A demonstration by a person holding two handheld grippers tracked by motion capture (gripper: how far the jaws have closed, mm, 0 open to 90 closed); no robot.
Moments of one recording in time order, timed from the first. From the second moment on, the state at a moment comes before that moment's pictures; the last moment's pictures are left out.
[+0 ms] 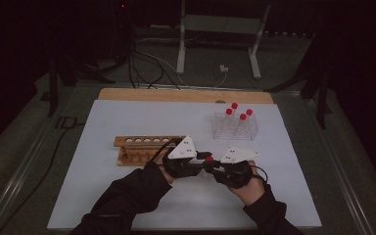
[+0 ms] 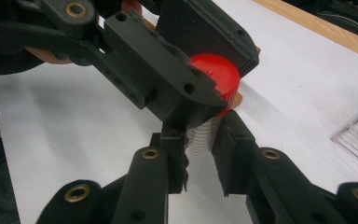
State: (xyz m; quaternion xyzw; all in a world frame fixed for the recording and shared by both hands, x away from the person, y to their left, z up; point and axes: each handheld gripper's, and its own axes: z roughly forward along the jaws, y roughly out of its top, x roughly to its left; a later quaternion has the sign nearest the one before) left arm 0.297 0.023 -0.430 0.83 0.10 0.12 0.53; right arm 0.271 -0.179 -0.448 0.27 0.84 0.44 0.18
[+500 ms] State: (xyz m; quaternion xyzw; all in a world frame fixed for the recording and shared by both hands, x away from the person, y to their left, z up) left arm 0.304 0.037 -0.413 0.83 0.12 0.14 0.53; right arm 0.273 -0.183 -0.447 0.29 0.82 0.46 0.18
